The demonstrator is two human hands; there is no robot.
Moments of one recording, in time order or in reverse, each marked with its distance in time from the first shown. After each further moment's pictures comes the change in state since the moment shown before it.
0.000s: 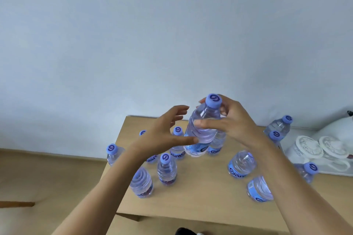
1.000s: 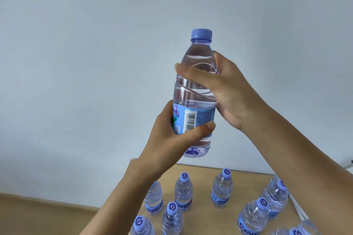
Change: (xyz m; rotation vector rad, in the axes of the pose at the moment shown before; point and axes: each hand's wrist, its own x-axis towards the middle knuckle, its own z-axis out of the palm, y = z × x) left_hand -0.021 0.126 -0.048 -0.459 0.248 0.295; right_hand 0.040 -0.196 0.023 0.264 -0.003 -0.297
